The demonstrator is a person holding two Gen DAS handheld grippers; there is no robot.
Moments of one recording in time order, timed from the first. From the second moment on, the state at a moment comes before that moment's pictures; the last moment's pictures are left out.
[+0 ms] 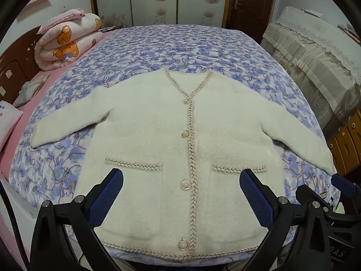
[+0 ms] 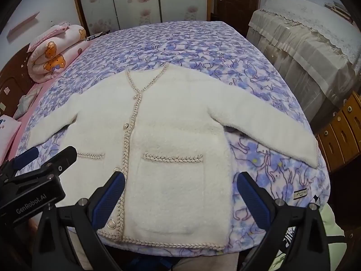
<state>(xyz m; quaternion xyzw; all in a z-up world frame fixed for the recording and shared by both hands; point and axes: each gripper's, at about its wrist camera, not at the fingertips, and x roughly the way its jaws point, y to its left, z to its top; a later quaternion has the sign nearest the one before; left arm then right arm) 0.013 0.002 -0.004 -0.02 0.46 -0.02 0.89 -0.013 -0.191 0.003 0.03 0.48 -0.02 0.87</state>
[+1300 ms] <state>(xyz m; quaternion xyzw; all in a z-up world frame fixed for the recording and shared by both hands) 0.011 -0.002 -0.012 -0.01 0.48 -0.01 0.88 -0.015 -0.192 0.000 0.03 0.48 -0.02 0.88</state>
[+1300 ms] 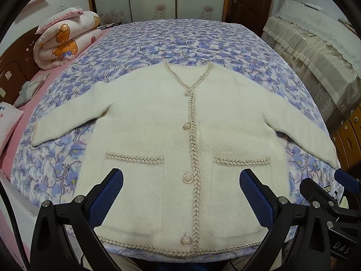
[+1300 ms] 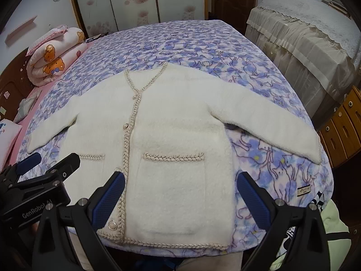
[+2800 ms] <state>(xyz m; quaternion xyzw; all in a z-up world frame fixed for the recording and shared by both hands) 0.007 -0.023 -0.009 0.02 0.48 -0.02 0.88 -0.019 -0.211 -0.002 0.05 0.48 -0.03 0.88</state>
